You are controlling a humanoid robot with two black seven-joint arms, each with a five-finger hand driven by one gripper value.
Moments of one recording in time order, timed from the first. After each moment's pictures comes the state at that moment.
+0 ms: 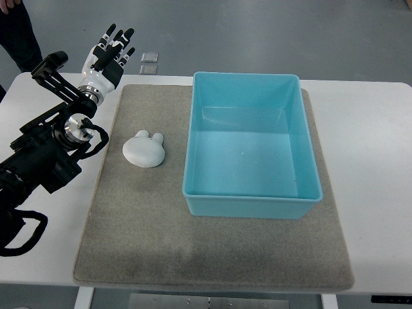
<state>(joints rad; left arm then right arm) -0.97 0.12 -0.55 -0.31 -0.26 -0.27 -0.37 0.01 0.00 0.04 0.13 -0.13 0.18 0.04</state>
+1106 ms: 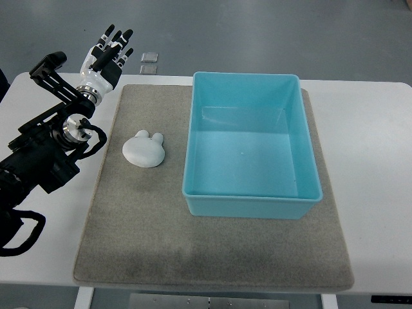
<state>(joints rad) -0.97 0.13 -0.54 -0.31 -0.26 -0.27 -0.37 0.01 0.00 0.04 0.13 -0.13 0.18 0.04</state>
